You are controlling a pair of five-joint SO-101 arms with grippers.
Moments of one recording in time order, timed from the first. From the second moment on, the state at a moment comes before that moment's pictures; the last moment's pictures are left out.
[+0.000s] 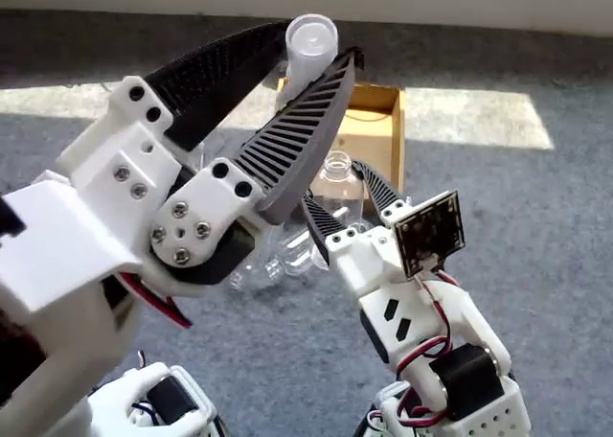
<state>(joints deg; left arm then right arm) 42.0 -36.5 -28.4 56.1 -0.2 -30.5 -80.3 53.7 40.6 3.9</state>
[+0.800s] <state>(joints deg) 38.5 -35.6 -15.3 46.0 3.6 -30.8 -92.4 58.9 40.5 4.9</state>
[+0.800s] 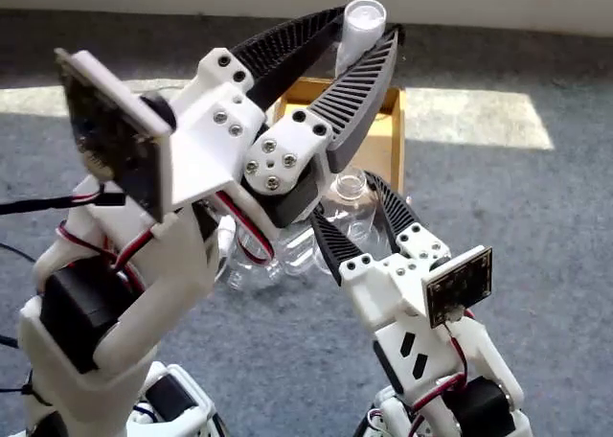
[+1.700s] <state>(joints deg) 43.0 -36.1 -24.0 56.6 6.5 -30.8 -92.0 58.9 40.5 5.4</state>
